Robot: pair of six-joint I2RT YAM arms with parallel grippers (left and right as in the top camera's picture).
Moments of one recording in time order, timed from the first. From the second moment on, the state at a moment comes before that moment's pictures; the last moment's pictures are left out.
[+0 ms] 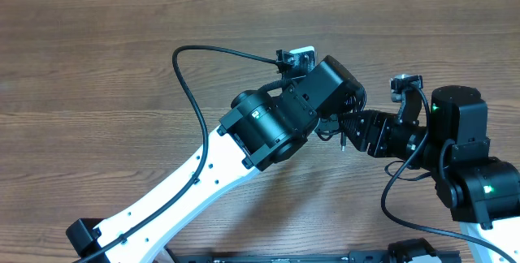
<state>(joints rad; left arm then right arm) -0.93 1.64 1.82 -1.11 -0.21 -0.97 0.16 0.95 1.10 -0.90 -0.56 0.44</state>
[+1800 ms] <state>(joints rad) -0.95 1.64 1.82 -1.13 -0.27 -1.04 0.16 0.95 1.10 -0.87 -0.68 0.44</state>
